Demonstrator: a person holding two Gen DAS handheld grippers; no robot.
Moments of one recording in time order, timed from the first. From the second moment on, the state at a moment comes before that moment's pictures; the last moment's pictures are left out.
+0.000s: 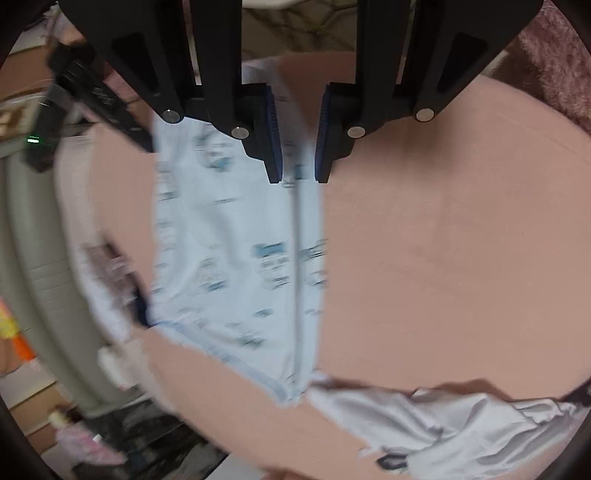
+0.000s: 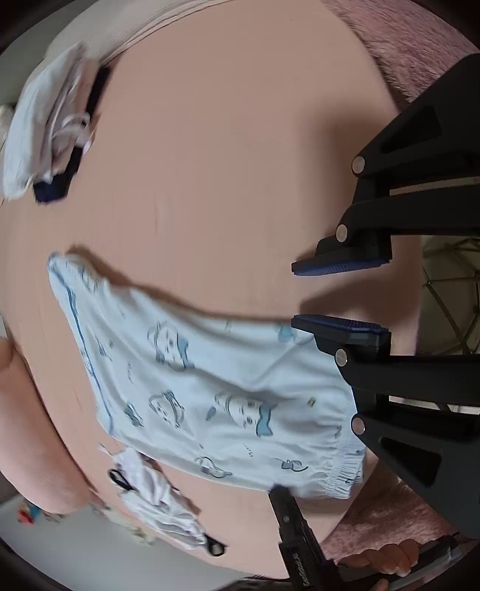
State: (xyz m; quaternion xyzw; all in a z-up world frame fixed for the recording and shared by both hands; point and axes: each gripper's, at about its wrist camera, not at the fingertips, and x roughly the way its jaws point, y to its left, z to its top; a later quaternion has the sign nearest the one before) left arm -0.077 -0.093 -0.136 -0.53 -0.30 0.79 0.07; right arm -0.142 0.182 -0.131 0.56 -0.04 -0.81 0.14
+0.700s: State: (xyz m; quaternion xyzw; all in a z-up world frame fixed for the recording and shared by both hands) left arm -0.061 -0.069 -0.155 -0.59 -0.27 0.76 0.06; right arm -0.133 0.181 -0.141 0.59 -0.04 -0.79 0.15
